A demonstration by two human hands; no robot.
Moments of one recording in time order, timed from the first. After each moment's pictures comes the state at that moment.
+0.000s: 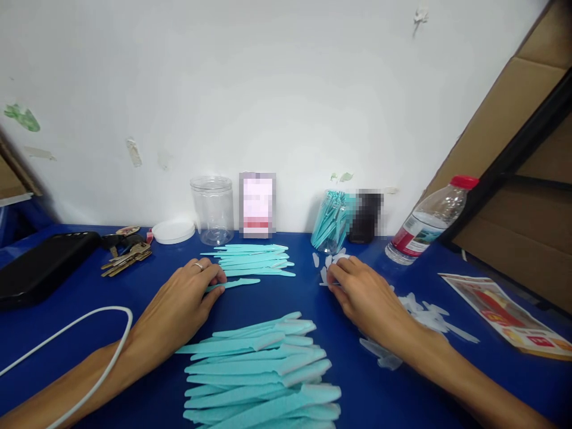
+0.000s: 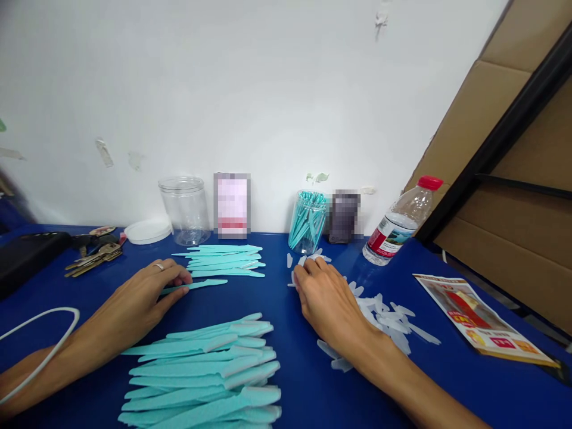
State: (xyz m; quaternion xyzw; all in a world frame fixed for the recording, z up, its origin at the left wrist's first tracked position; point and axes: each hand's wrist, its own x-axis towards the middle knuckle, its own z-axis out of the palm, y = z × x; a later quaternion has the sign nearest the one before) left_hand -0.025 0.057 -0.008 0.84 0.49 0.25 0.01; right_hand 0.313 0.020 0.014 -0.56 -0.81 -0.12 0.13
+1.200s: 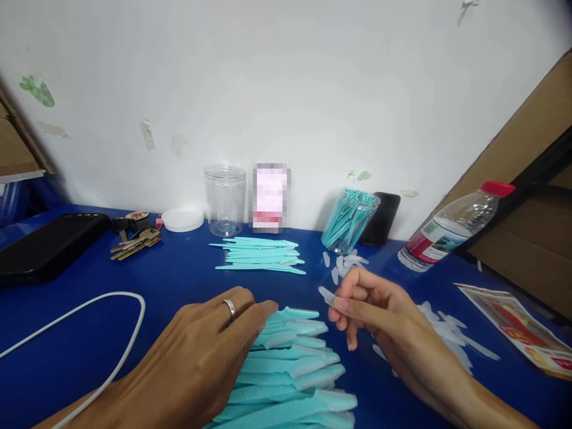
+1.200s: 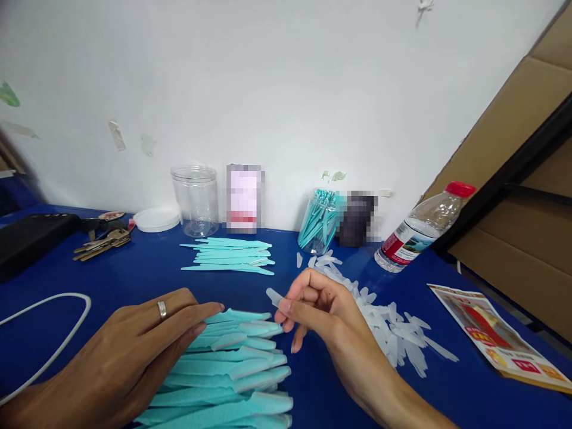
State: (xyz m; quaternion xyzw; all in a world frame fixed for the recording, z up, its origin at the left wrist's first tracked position) left_hand 0.001 -0.014 0.013 0.90 0.30 0.29 -0.09; right_hand 0.273 -0.017 0.039 -0.44 -0.50 0.58 0.46
